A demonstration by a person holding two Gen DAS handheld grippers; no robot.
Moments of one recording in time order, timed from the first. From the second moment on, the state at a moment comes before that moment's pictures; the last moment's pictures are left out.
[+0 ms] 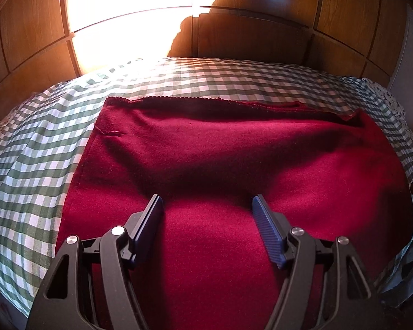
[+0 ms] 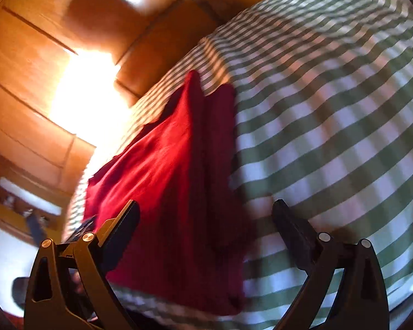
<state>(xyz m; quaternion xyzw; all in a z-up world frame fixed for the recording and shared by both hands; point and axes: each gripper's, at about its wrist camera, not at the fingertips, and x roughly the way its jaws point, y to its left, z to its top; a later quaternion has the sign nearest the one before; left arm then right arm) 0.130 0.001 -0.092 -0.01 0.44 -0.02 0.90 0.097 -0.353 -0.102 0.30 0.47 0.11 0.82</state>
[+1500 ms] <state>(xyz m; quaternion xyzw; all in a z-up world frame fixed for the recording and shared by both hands) 0.088 0.217 -0.058 -0.31 0.41 -0.05 0.86 0.144 -0.012 -0.030 0.03 0.48 0.37 0.80</state>
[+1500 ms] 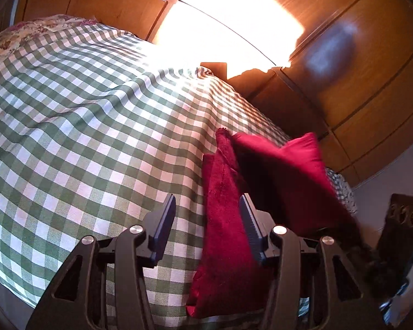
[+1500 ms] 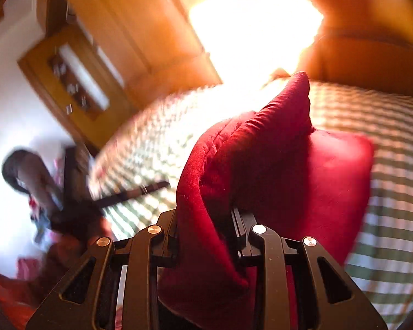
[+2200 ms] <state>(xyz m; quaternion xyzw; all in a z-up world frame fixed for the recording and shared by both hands) 0.144 0.147 -0.068 -0.31 0.49 -0.16 0.80 0.098 -0.147 -0.029 0.07 0.46 0.33 0.82</state>
